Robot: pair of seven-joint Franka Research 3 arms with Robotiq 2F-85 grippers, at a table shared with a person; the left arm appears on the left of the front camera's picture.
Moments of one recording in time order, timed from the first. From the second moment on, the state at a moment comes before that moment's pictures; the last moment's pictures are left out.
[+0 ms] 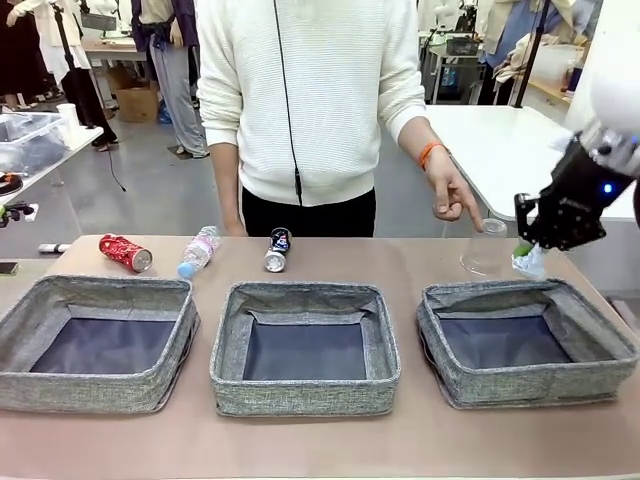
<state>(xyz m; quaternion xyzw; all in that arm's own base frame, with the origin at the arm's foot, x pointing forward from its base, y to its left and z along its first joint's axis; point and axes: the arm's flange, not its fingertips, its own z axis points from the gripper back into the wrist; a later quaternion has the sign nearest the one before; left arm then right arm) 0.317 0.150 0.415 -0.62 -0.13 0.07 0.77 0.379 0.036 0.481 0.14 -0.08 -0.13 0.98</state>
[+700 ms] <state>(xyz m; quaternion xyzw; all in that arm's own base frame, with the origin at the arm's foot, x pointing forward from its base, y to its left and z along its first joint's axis) 0.317 0.150 0.415 -0.62 -0.13 0.07 0.77 0.379 0.034 0.460 0.17 -0.08 -0.16 0.97</state>
